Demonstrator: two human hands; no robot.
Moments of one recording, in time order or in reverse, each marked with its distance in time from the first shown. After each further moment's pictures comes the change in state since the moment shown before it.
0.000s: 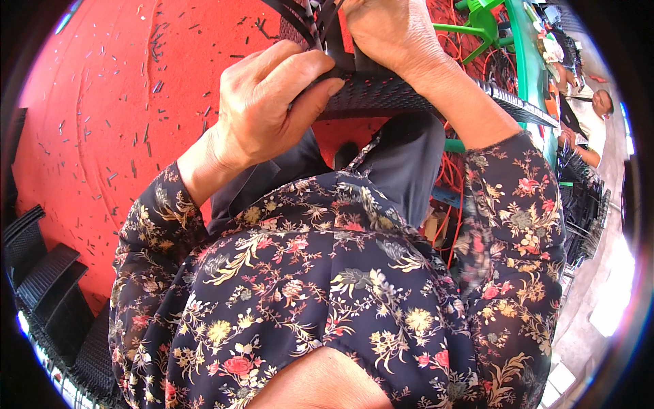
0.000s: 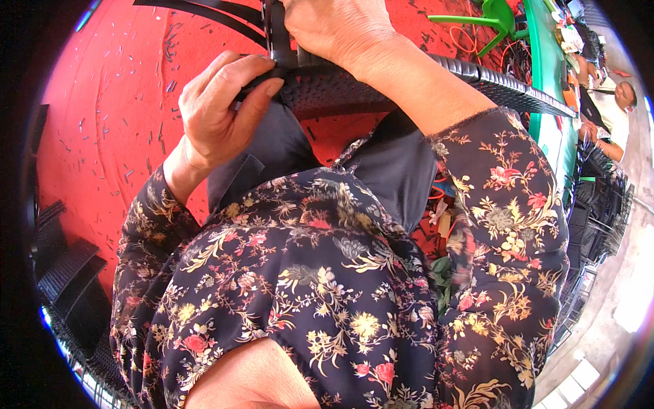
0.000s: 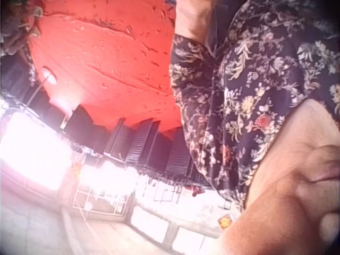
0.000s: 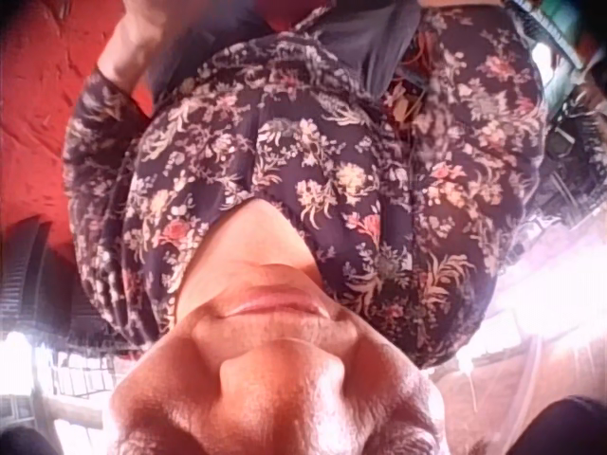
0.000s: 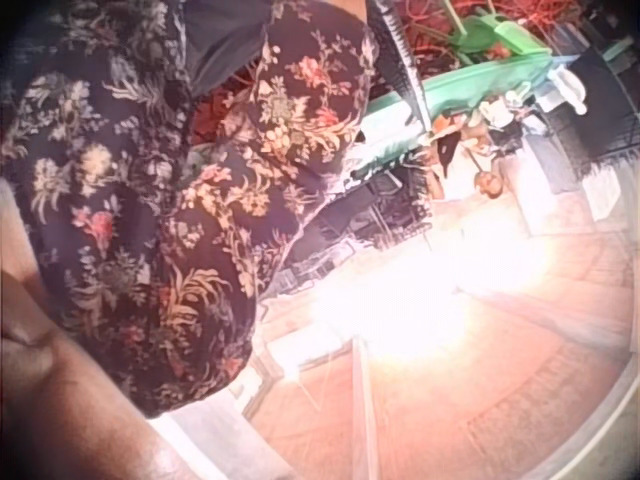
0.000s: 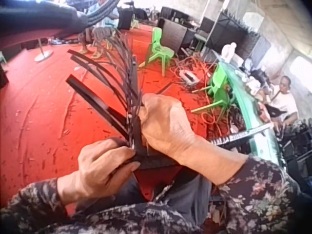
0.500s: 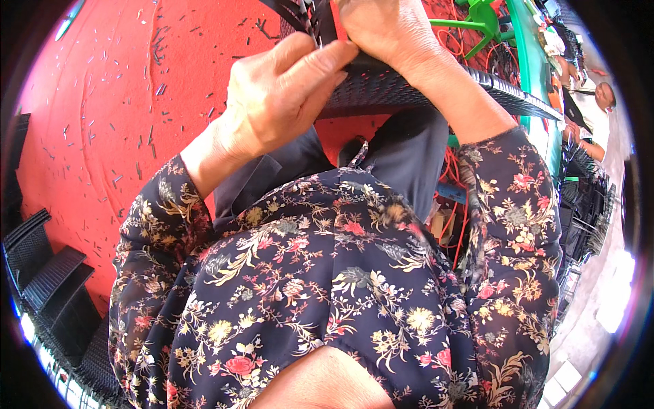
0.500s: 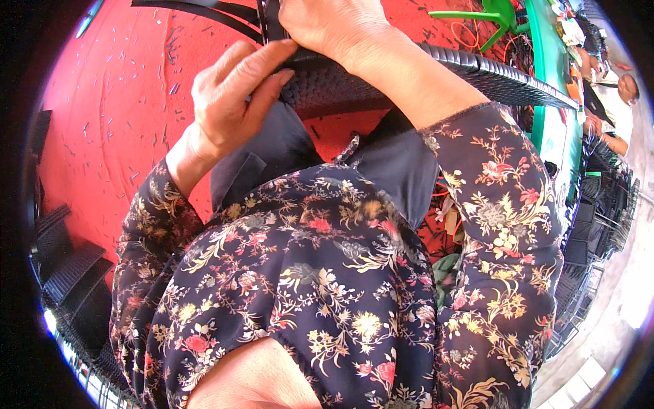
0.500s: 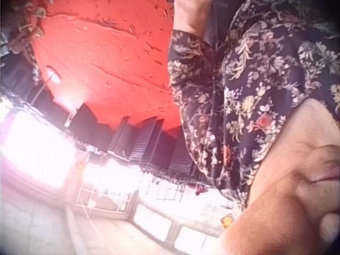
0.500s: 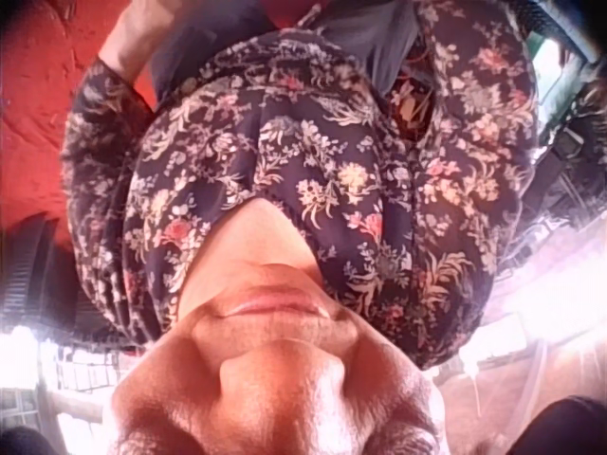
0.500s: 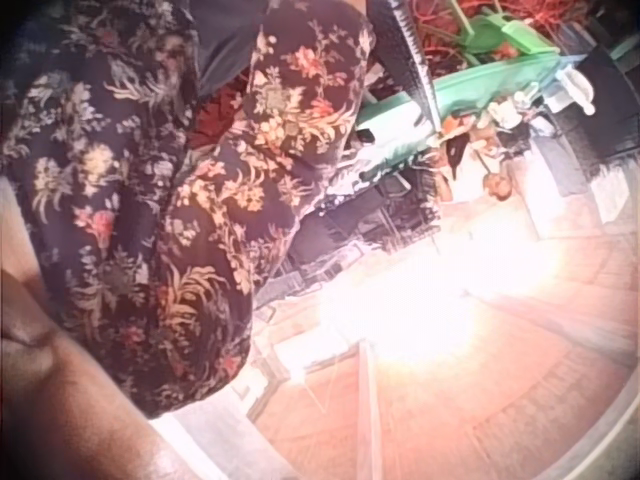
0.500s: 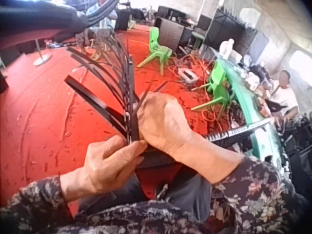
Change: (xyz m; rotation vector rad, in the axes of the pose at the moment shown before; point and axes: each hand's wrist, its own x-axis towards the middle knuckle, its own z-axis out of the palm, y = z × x) left_hand 0.006 -0.003 0.014 0.051 -0.006 0.050; right_hand 0.000 0.006 0.012 -0.019 -0.022 -0.021
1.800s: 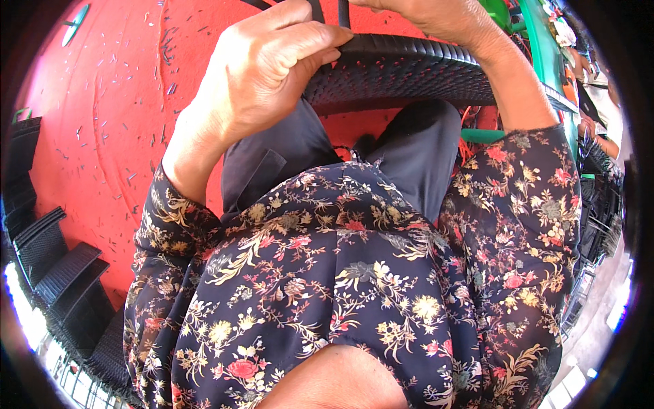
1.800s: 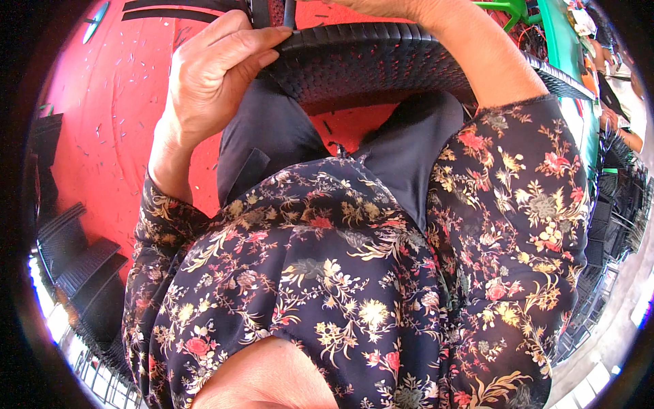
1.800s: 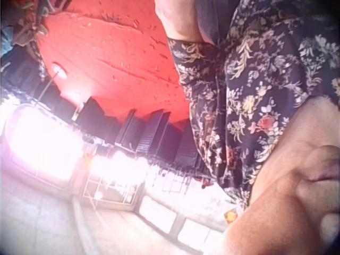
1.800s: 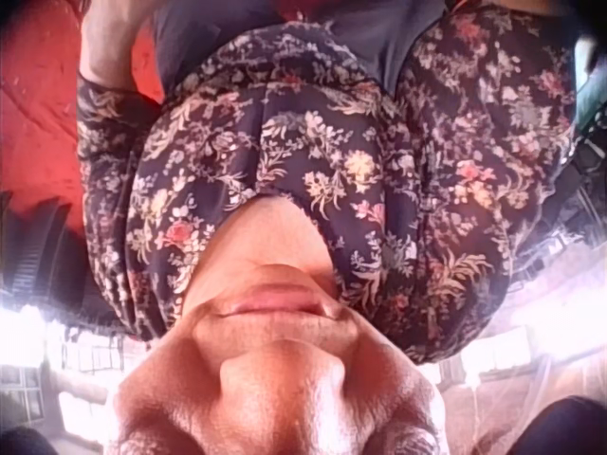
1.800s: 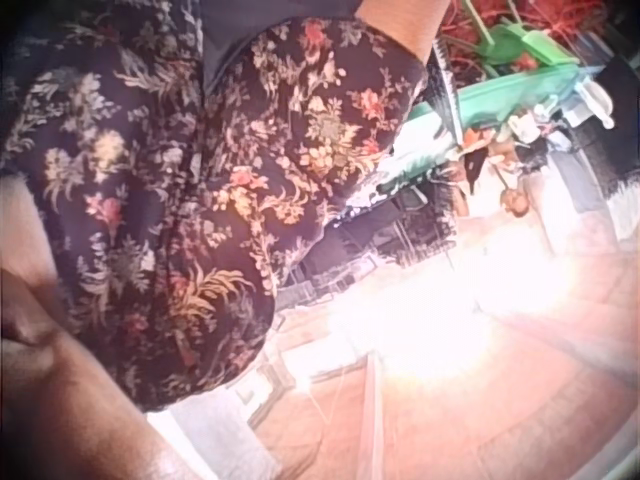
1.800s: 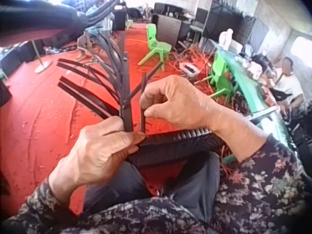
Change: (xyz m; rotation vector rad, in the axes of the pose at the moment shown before) left_hand 0.035 -0.004 -0.026 -0.026 -0.247 -0.083; right_hand 0.001 0.043 -0.044 1.059 -0.232 0.235
